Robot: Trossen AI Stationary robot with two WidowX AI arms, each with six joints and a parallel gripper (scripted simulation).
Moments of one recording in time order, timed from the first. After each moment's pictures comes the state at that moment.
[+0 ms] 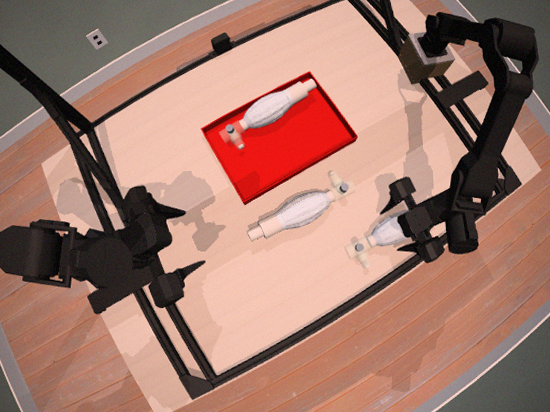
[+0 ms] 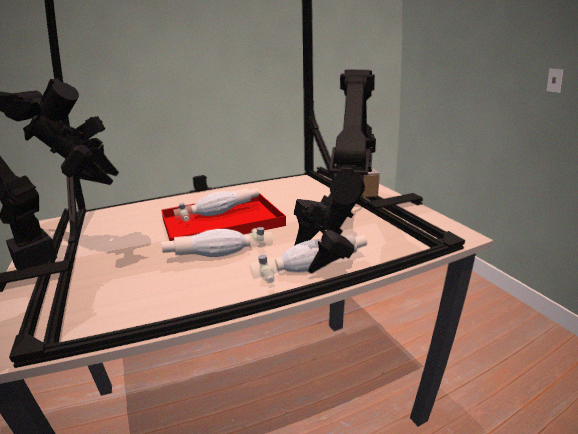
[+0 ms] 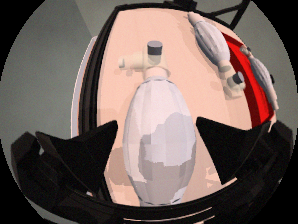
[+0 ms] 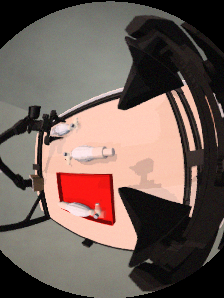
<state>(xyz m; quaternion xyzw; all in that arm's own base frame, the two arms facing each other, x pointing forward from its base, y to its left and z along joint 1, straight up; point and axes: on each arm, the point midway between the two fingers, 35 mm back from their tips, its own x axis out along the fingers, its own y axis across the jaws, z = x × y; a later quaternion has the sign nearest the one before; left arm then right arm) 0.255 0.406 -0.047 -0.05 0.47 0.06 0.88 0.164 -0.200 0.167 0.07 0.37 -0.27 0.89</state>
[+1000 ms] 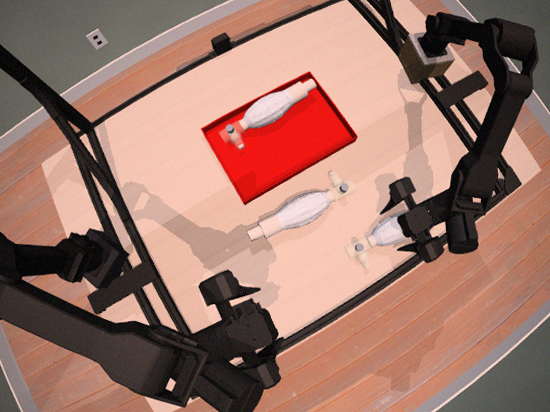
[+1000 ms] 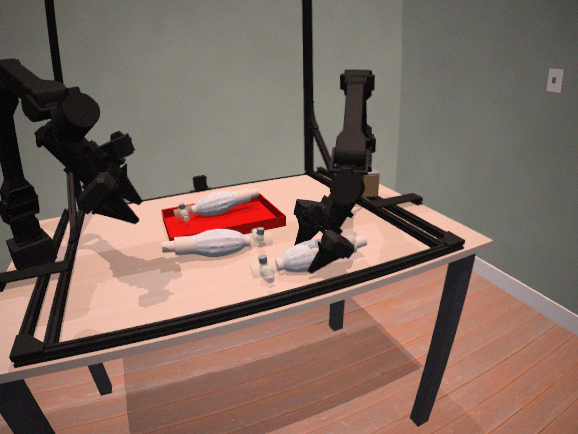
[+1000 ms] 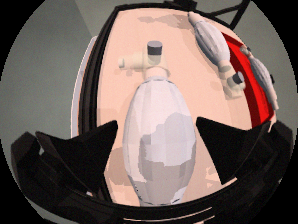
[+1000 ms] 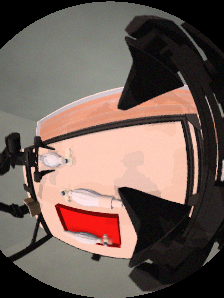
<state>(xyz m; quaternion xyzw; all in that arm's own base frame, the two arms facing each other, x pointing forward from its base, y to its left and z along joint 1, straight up) 0.255 0.406 -0.047 -0.05 0.47 0.06 0.88 0.128 -0.380 0.147 0.12 0.43 -0.25 0.86</state>
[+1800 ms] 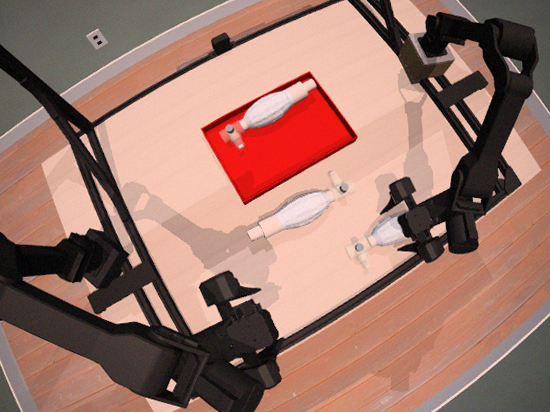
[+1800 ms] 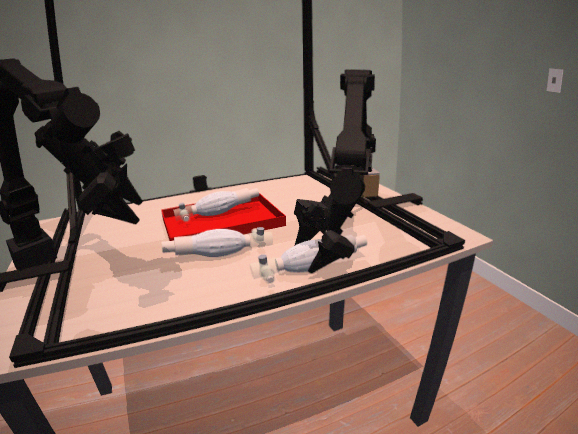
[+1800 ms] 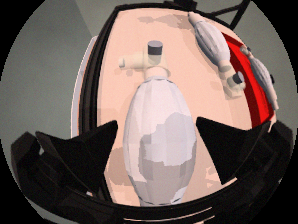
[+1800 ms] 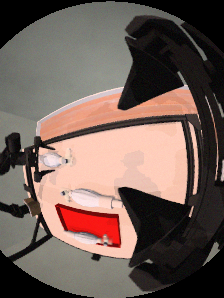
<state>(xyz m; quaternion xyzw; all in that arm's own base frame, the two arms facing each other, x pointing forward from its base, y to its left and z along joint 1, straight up) 0.255 0.406 -0.047 -0.05 0.47 0.06 0.88 0.128 -0.381 0.147 0.12 0.42 -0.25 0.86</state>
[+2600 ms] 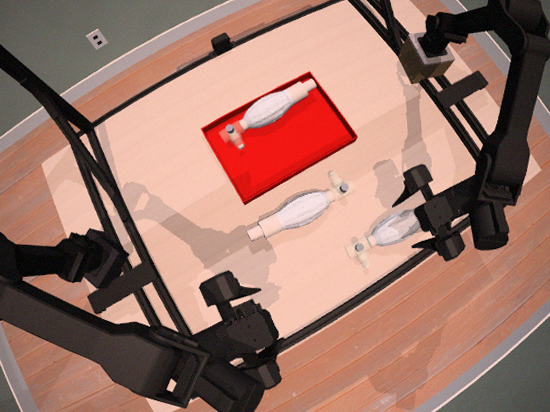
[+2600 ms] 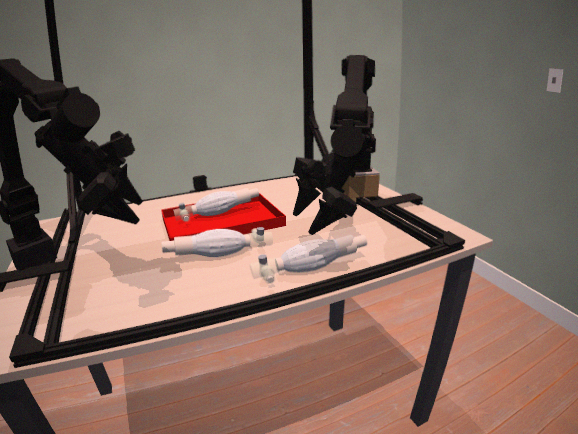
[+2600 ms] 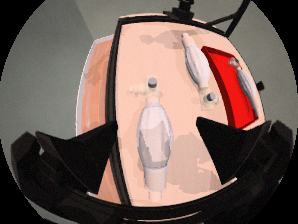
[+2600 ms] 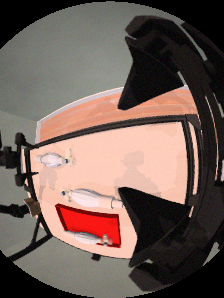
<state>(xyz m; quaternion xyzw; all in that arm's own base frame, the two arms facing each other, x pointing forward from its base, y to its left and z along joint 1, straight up) 0.254 0.406 0.041 -0.05 0.47 0.06 0.88 0.128 -0.381 0.148 0.12 0.42 -0.25 0.86</state>
